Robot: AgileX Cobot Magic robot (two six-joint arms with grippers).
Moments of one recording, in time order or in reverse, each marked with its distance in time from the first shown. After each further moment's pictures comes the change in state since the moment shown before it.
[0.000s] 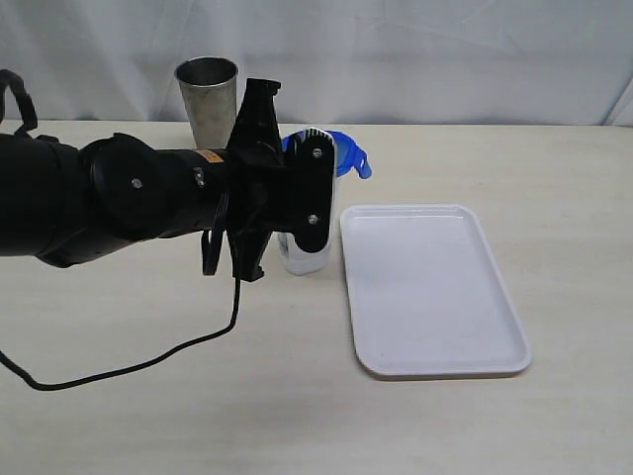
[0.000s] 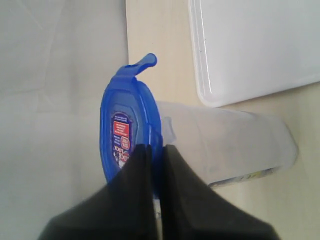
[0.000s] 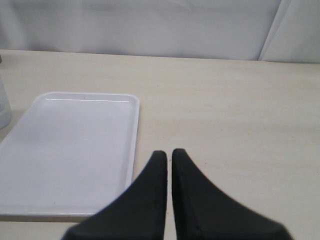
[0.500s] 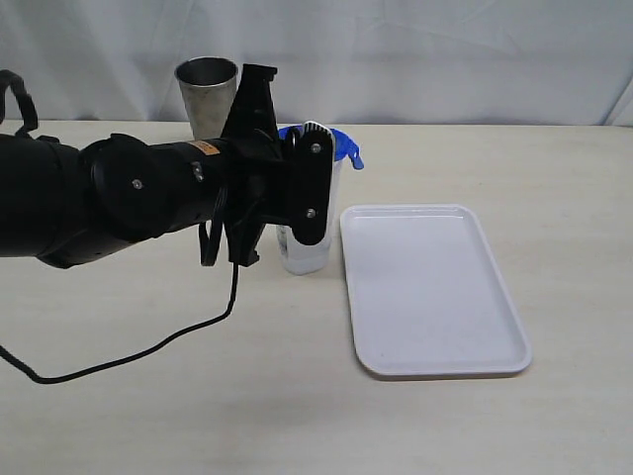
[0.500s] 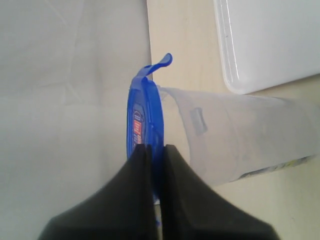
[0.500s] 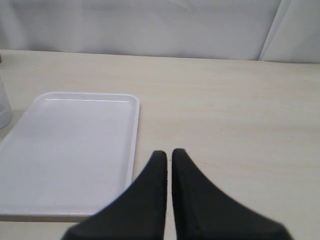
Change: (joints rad) left arm 0.000 0.000 0.000 0.000 -0.081 0.057; right arm 0.000 0.000 0.000 0.000 0.000 0.000
